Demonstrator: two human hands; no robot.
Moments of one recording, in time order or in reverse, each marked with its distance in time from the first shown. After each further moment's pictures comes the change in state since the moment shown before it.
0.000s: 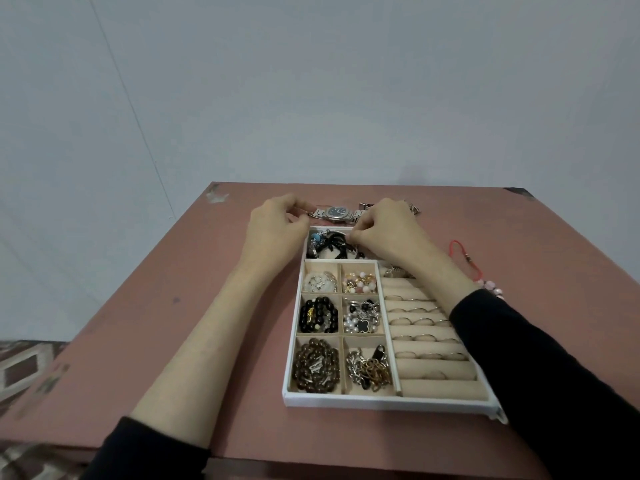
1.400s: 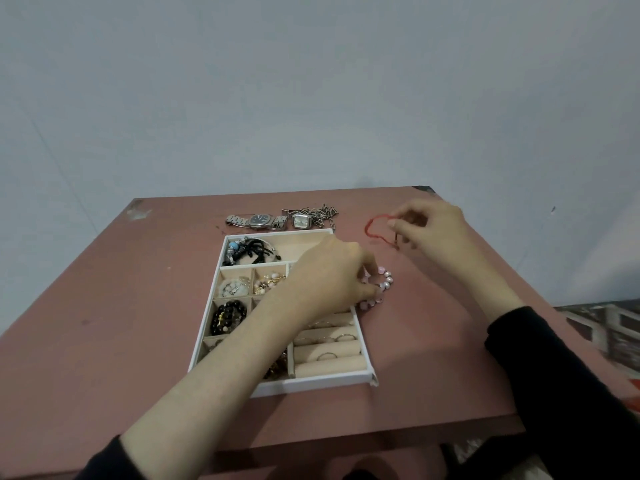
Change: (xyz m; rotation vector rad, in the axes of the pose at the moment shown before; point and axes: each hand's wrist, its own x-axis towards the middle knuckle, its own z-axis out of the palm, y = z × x) left_hand -0.067 0.111 0.073 0.373 -0.592 0.530; right_hand -0.067 0.112 -0.095 0.239 0.329 0.032
